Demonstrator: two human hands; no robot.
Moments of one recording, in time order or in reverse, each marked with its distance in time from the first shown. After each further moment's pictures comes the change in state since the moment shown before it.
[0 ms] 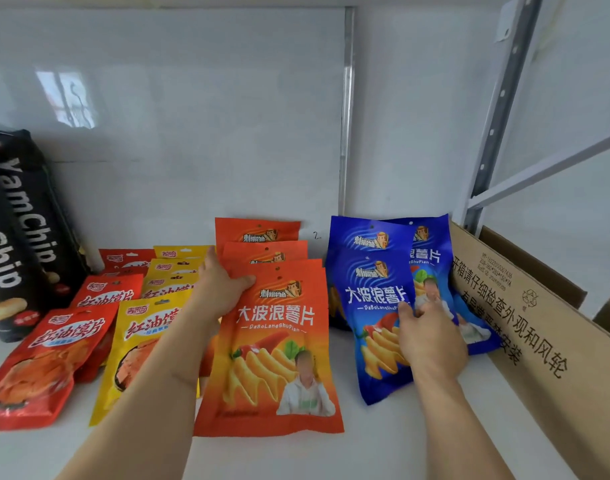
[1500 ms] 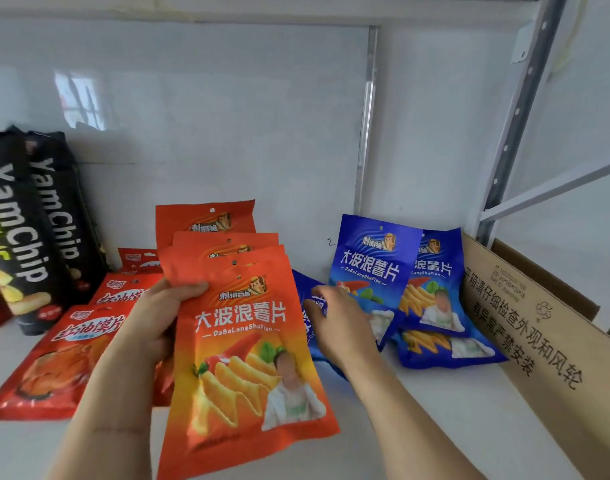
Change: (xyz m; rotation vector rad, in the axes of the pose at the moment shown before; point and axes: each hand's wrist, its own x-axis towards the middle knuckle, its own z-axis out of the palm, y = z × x) left_hand -0.046 -0.027 -0.086 -0.773 -0.075 -0.229; right_hand -0.059 -0.093 0.044 0.085 -0.308 -0.589
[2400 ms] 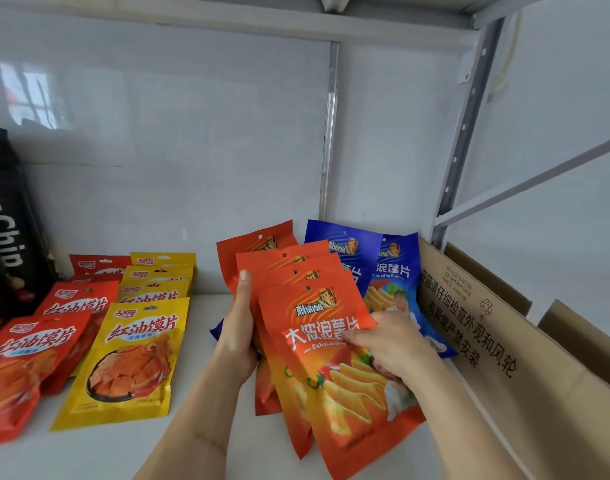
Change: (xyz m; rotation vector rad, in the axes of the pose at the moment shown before) left_hand -0.013 -0.076 0.129 -0.224 -0.320 -0.104; right_hand -0.032 0.053 -0.101 0.189 -0.171 0.403
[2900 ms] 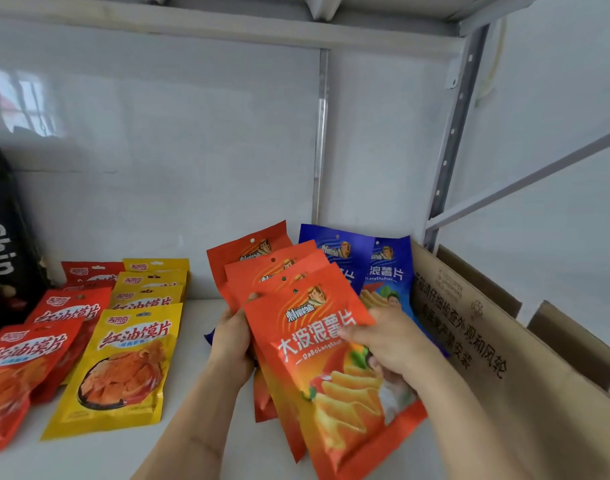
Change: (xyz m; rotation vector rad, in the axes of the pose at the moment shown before) left_hand 0.016 -0.013 -0.003 -0.067 0.156 0.050; right_hand -0.010 -0.009 -0.016 0.028 -0.060 -0.054
